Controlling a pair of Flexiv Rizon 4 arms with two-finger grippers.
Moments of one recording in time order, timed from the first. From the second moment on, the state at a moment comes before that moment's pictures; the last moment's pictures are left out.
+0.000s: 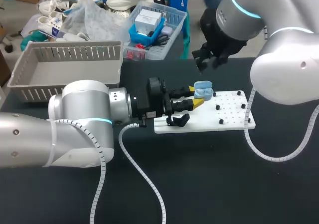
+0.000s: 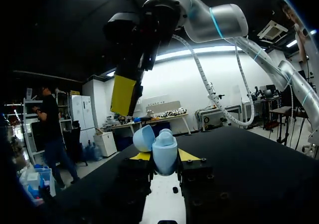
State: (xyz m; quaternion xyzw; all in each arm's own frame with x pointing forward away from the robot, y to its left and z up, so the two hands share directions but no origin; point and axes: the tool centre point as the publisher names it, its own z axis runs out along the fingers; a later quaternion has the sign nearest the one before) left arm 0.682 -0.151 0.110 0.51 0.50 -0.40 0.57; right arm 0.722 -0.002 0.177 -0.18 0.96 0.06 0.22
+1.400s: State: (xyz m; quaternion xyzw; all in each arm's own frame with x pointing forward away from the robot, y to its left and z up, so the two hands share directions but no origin) left arm 0.681 -0.152 0.109 0.51 0.50 -0.40 0.57; right arm 0.708 -0.005 0.157 -0.17 0.96 0.05 0.19
